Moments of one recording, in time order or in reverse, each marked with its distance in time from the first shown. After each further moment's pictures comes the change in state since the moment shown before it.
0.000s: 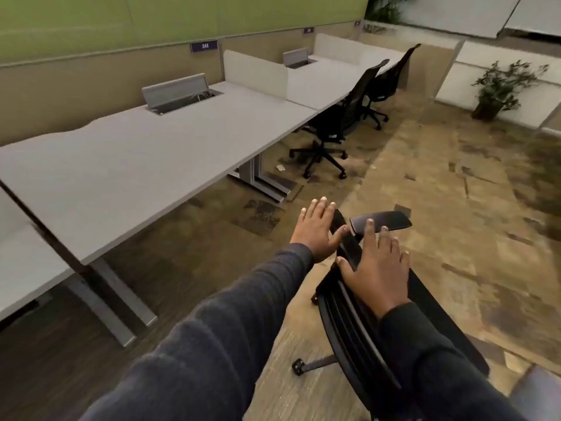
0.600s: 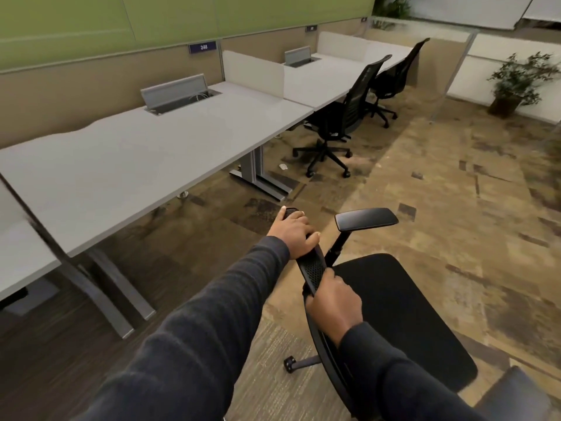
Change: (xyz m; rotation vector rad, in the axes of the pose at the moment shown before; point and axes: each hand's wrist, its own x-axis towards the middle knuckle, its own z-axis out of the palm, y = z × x) left_hand 0.015 0.023 0.015 0.378 -0.248 0.009; right_hand -0.027 0.034 0.029 0.200 -0.317 -0.032
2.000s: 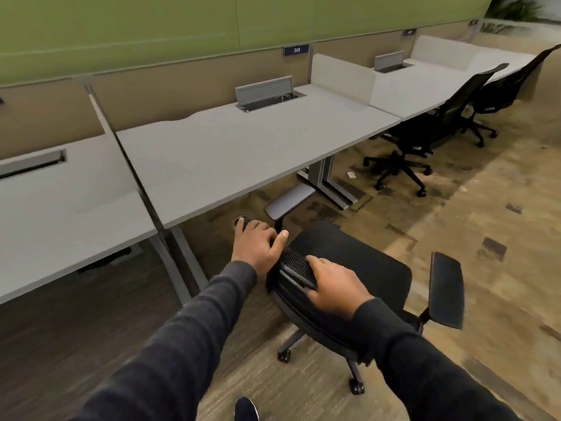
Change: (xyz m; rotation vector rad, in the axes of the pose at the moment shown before) left_hand -0.160 -0.160 0.005 -0.077 0.352 -0.551; right_hand 0.048 -0.116 0.036 -0.224 -0.212 -0.675
